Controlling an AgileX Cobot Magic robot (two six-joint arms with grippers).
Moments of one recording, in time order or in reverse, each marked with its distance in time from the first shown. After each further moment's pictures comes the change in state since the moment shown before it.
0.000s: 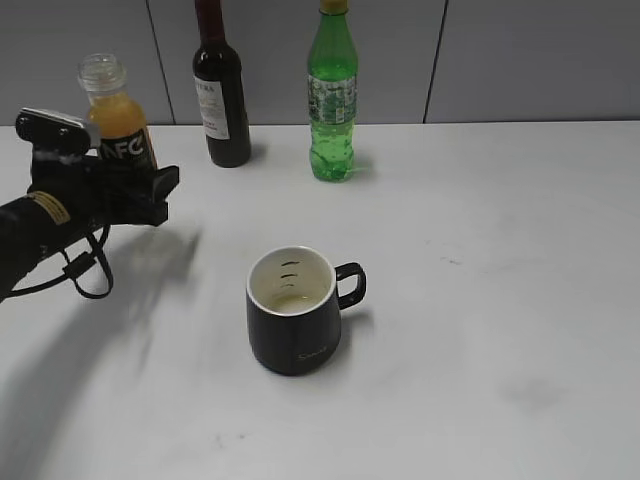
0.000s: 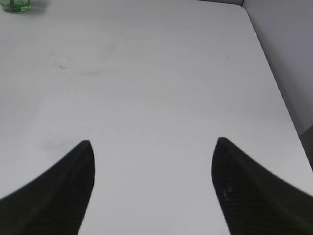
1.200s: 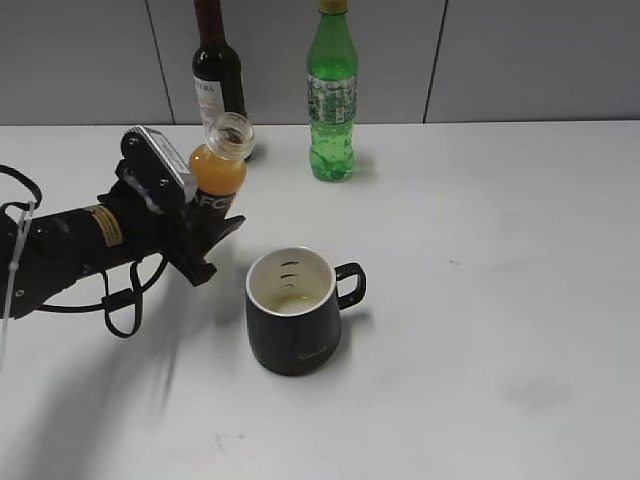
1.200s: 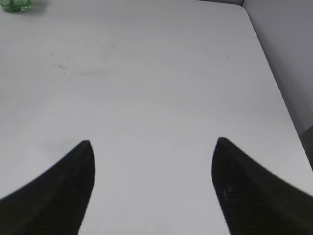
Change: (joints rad) left arm -0.163 -0.074 0.015 0.158 0.188 0.368; right arm 0.000 0.000 0.000 0.000 0.000 0.000
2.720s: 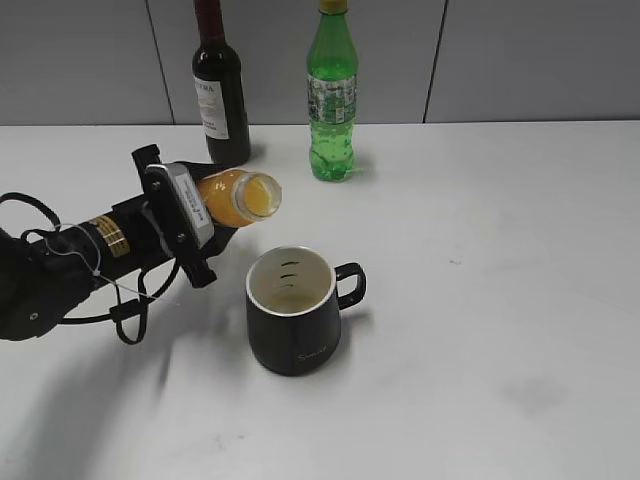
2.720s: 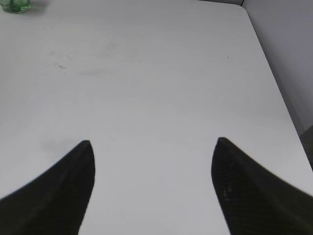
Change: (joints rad) left arm 0.000 0.103 0.000 -0.001 -0.306 0.516; right arm 0.000 0.000 0.000 0.000 0.000 0.000
